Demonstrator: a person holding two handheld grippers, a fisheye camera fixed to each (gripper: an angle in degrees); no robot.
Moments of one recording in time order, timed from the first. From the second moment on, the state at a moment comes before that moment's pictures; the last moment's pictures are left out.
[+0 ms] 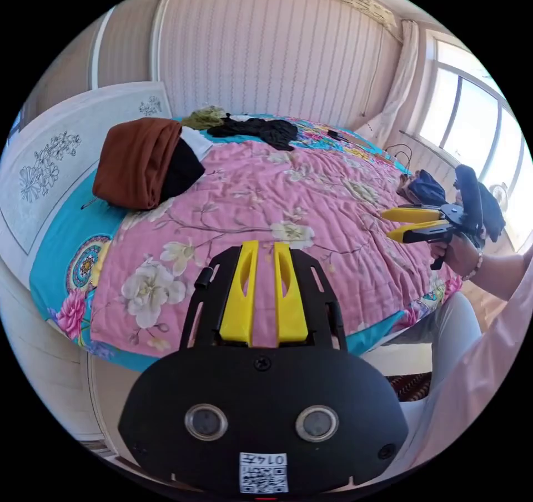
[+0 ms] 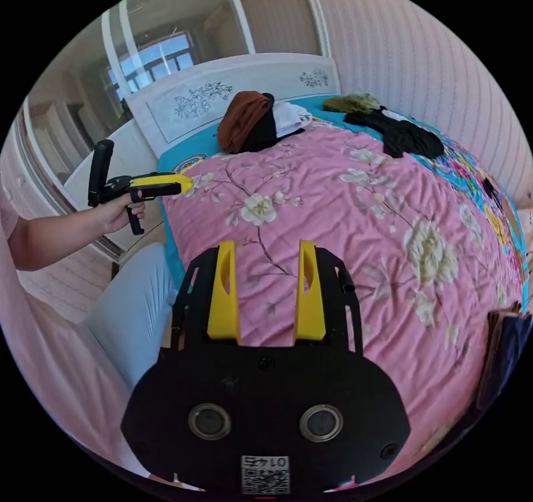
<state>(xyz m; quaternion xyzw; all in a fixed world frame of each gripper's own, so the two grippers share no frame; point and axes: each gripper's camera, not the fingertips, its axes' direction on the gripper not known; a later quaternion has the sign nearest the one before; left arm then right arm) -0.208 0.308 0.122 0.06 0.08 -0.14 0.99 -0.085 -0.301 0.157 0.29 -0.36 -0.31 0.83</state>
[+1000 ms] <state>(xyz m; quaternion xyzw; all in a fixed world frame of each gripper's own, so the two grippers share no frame) -0.443 0.260 0.165 0.01 -0.11 -0.25 0.96 -0.382 -0.582 0.044 0.18 -0.37 -0.37 0.83</state>
